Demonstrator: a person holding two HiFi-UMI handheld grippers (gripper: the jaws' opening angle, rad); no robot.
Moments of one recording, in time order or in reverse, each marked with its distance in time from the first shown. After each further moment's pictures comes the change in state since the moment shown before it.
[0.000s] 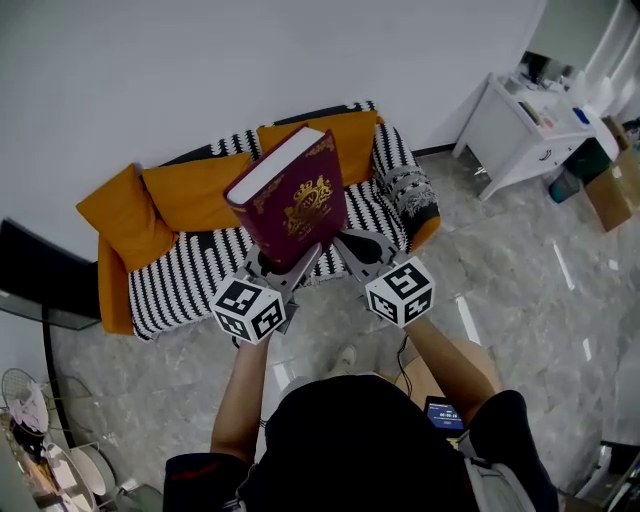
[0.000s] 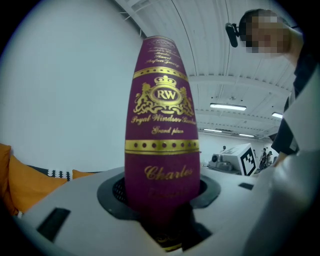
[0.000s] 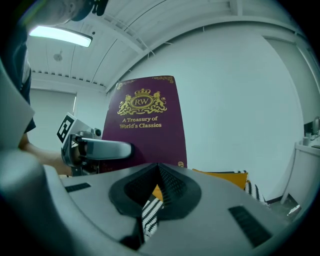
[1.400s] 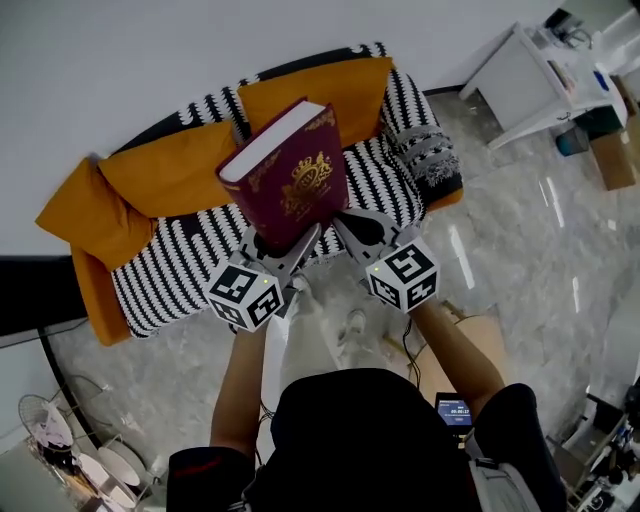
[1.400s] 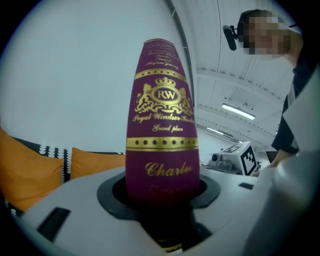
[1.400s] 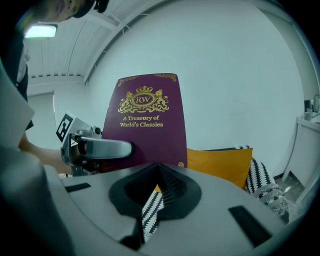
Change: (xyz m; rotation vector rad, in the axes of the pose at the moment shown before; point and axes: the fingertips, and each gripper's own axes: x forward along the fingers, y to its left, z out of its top) left arm 0.105 0.185 -0.067 -0.181 0.148 -0.051; right arm 0.164 -0.113 -0.078 0.157 0.209 -0.065
